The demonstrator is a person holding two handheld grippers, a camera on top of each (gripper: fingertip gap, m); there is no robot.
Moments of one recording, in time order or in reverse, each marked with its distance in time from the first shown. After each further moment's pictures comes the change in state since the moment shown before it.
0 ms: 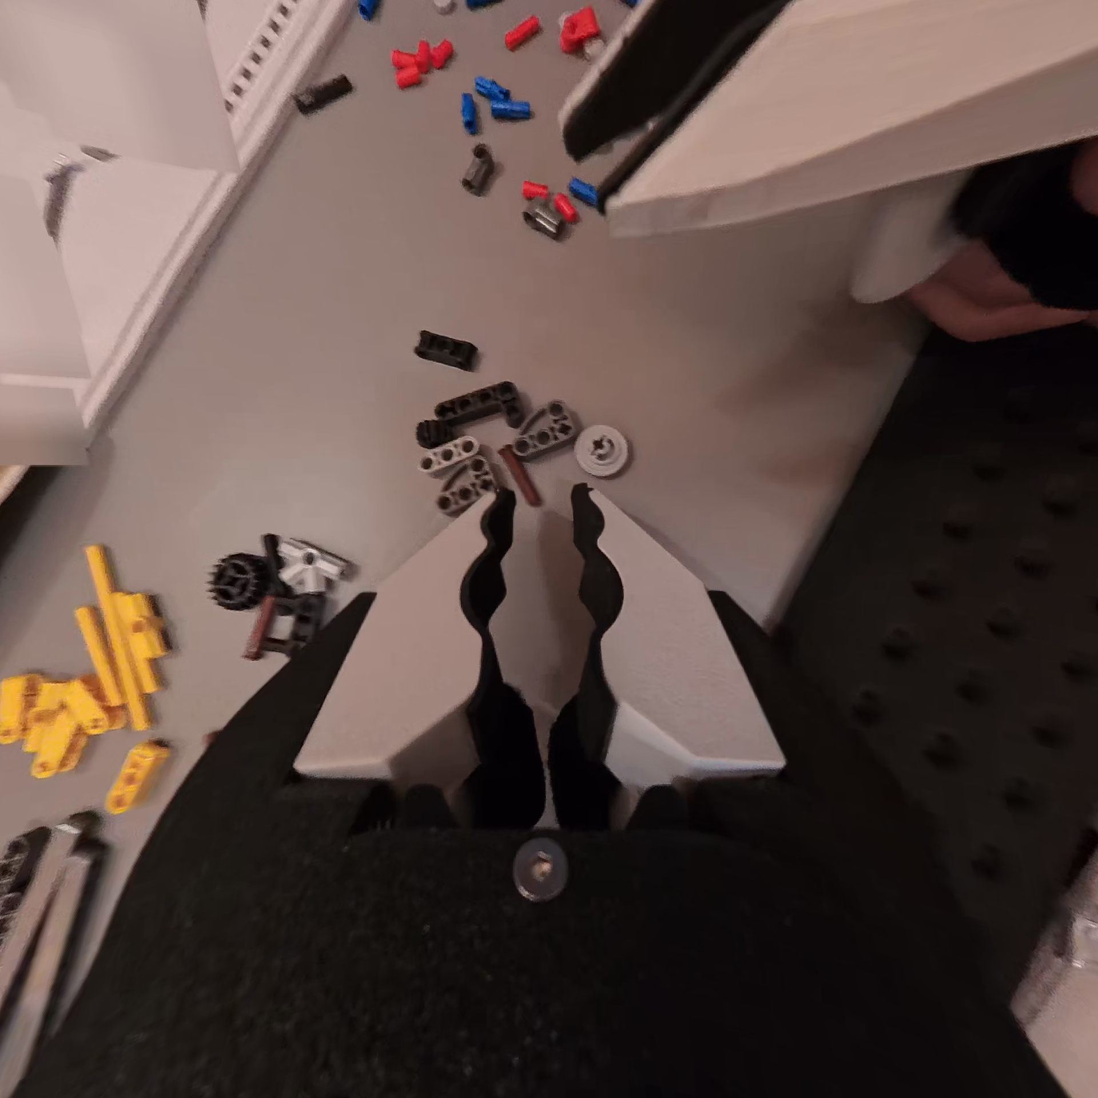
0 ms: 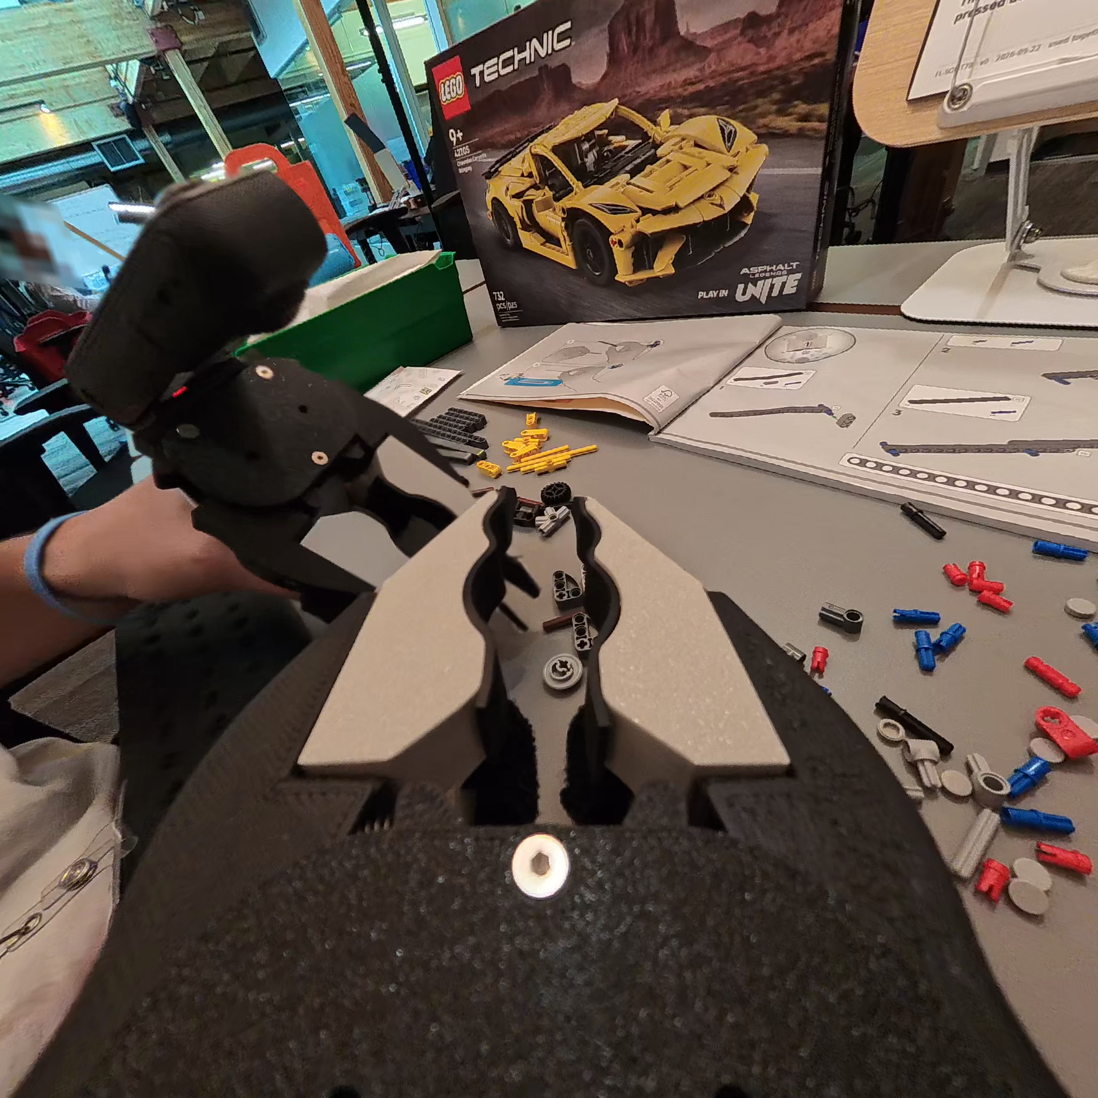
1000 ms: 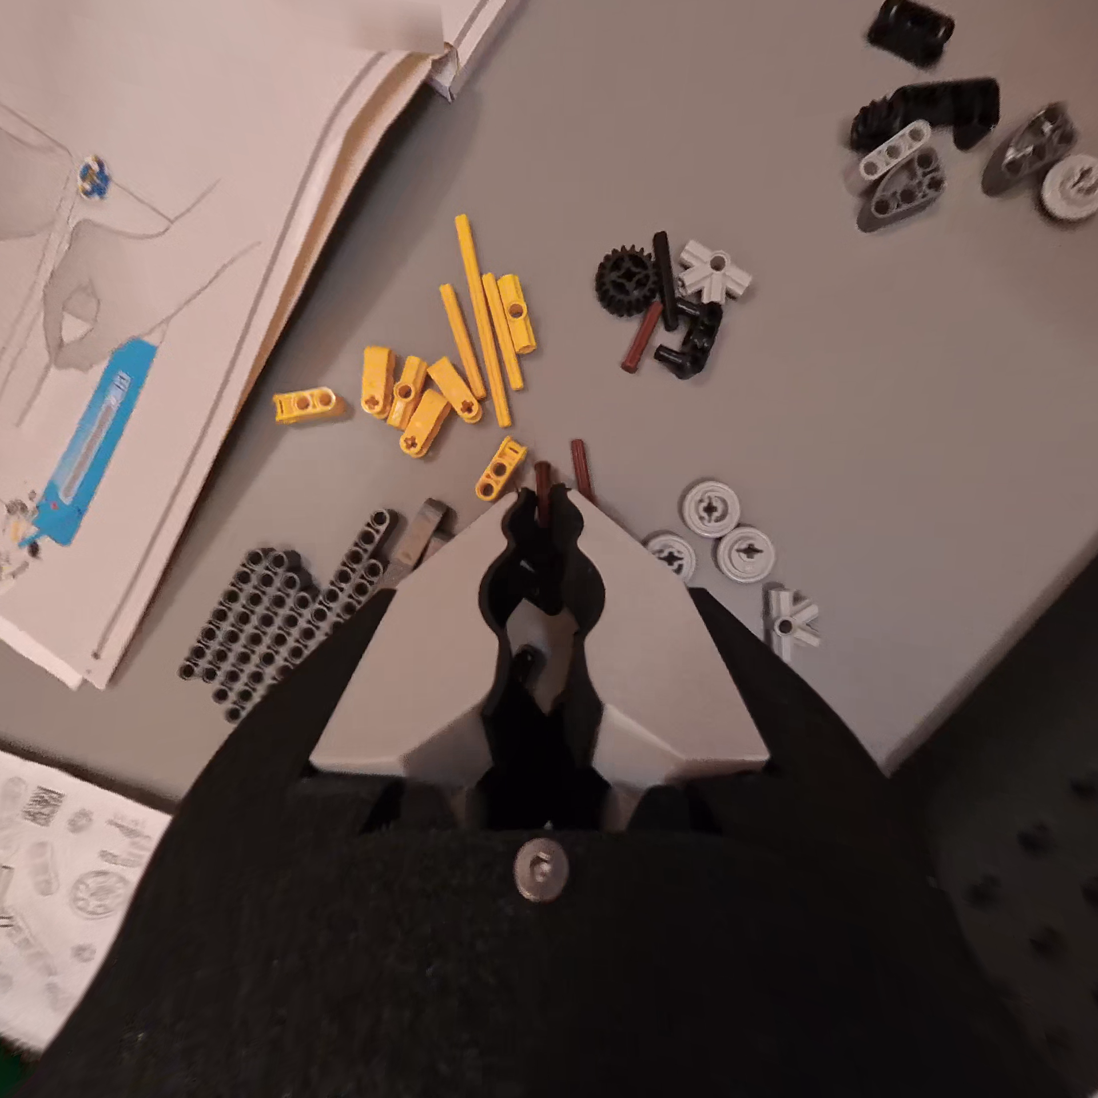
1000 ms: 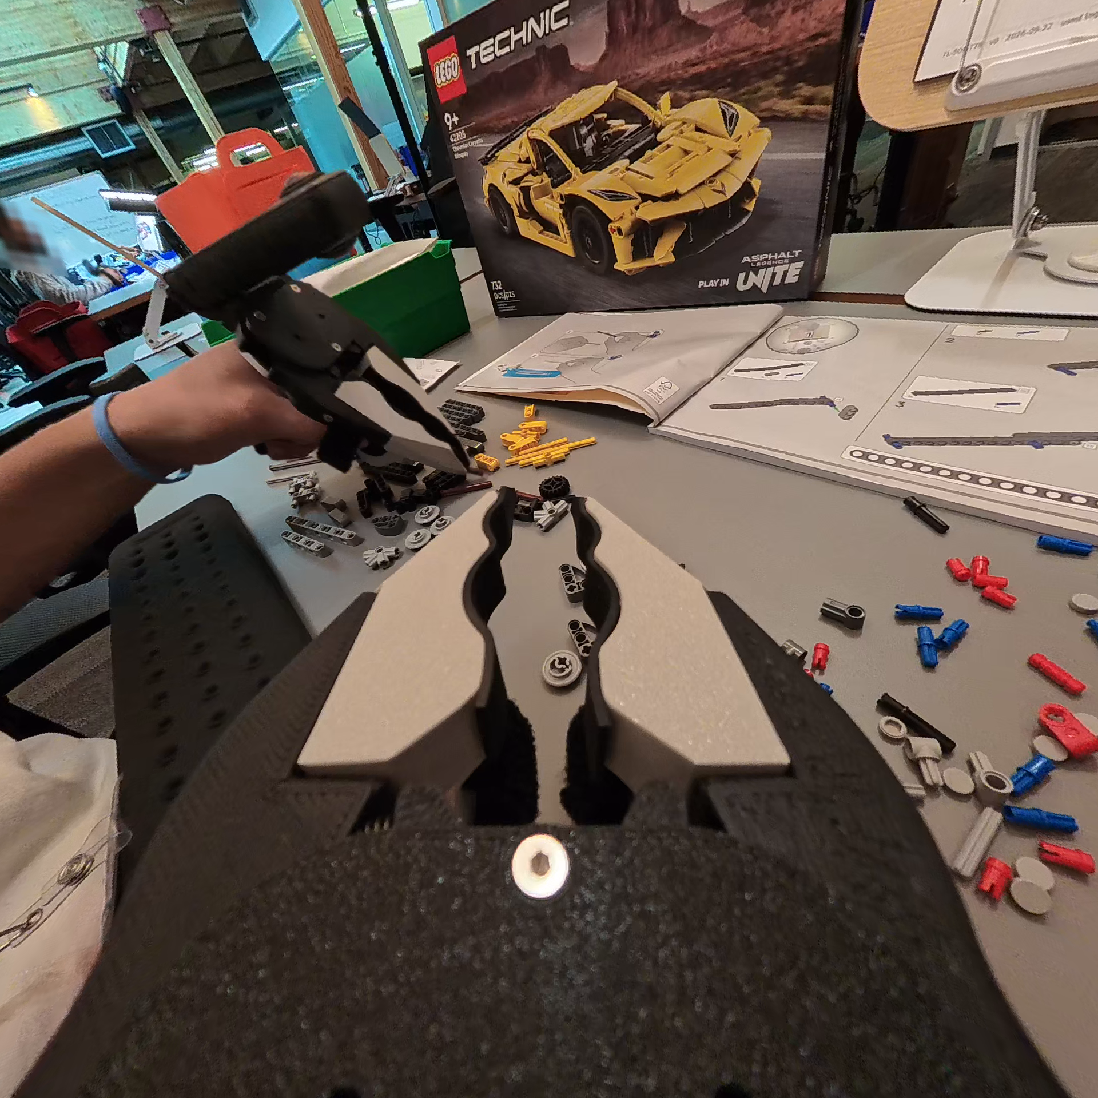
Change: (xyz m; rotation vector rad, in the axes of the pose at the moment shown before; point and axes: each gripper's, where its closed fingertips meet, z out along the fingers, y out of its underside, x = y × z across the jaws) left arm -0.124 0.090 -0.053 -0.165 -0.089 -0.149; right arm 0.001 0.003 0.003 -0.018 0.003 0.001
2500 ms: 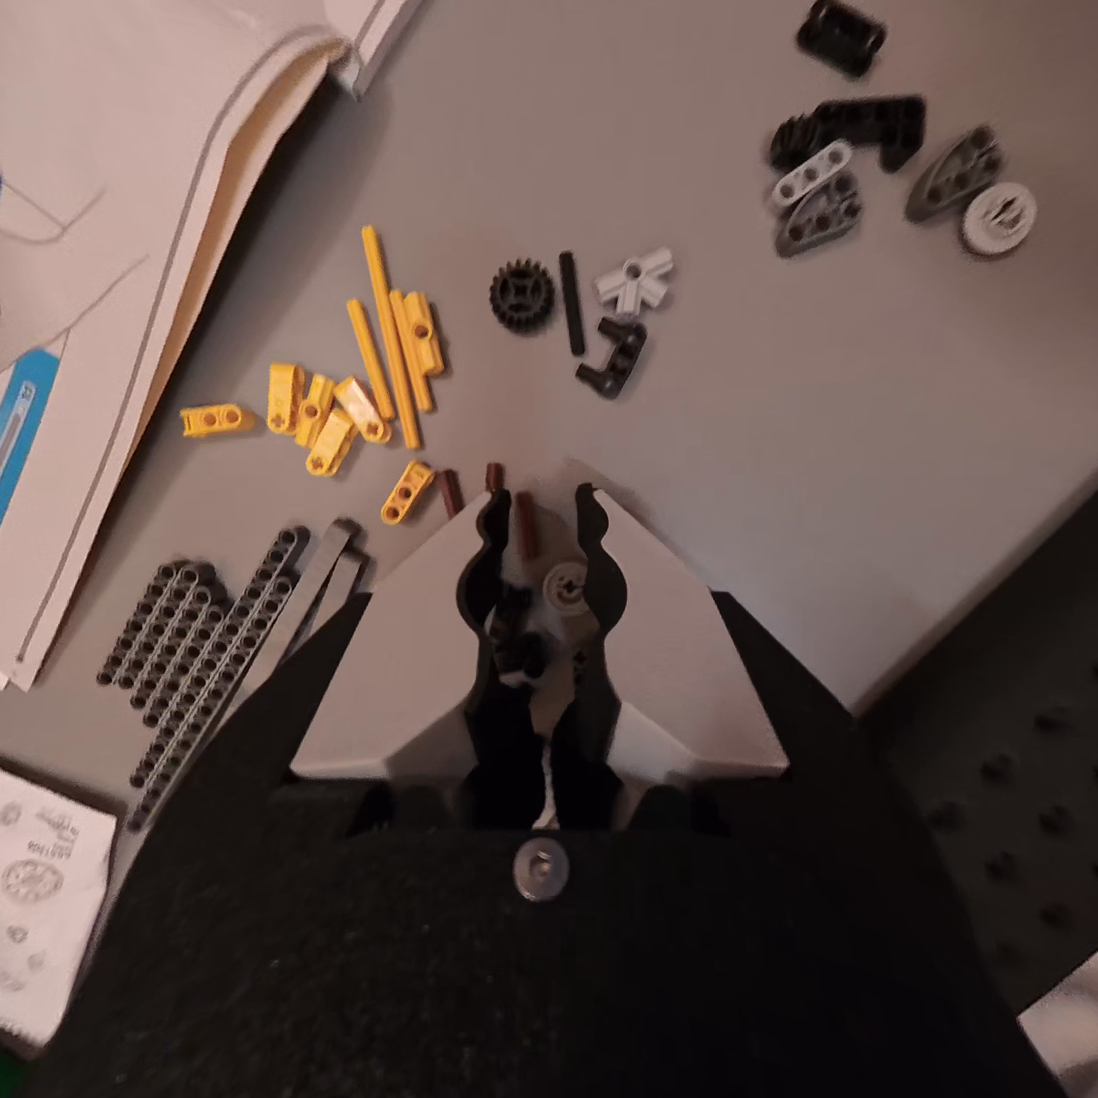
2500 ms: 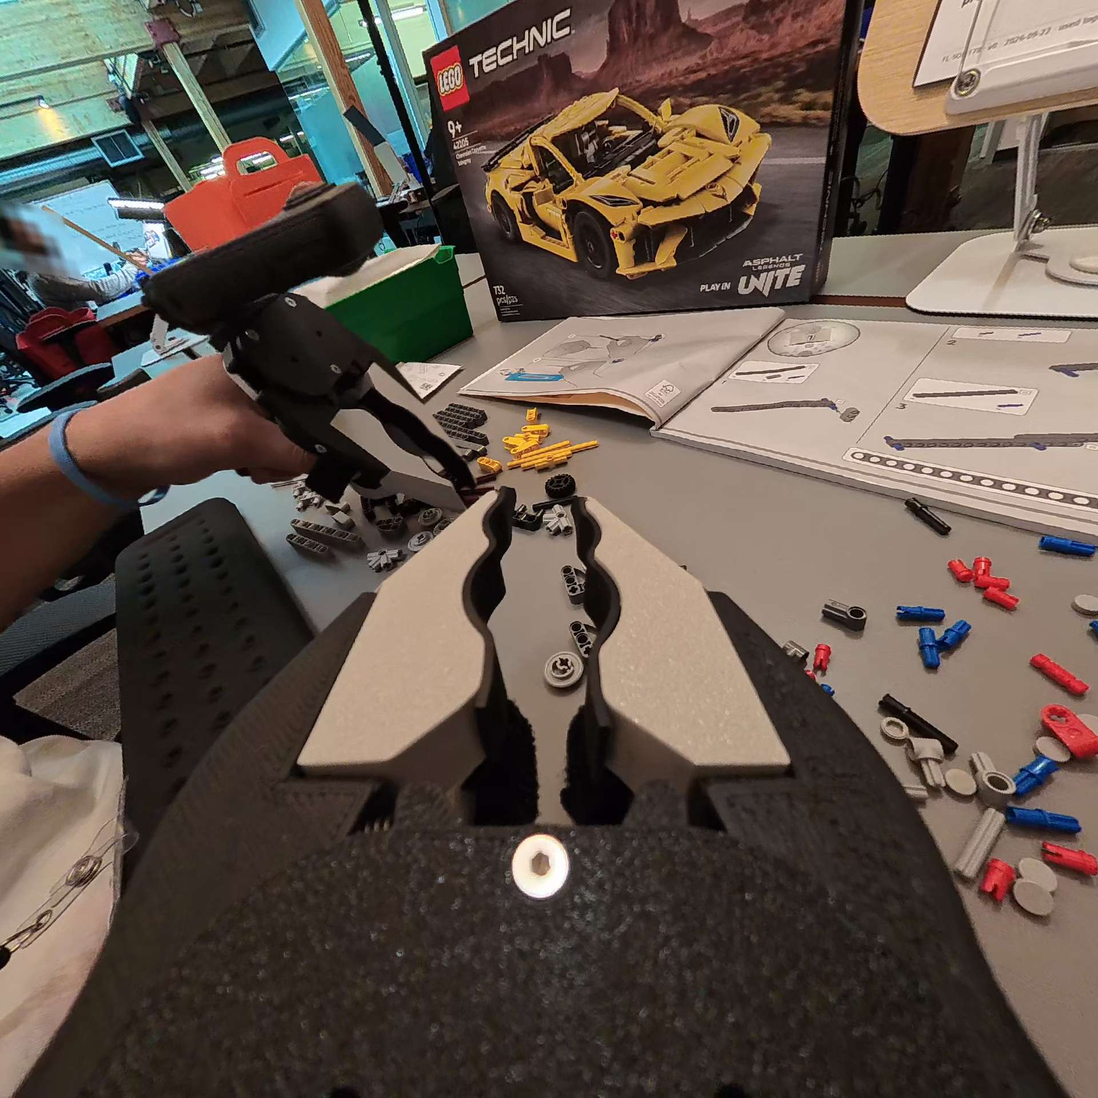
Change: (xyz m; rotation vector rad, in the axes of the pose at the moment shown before) left arm 0.030 -0.006 0.005 -0.074 -0.028 -0.015; right arm 0.000 -0.001 -0.001 0.008 -0.005 0.005
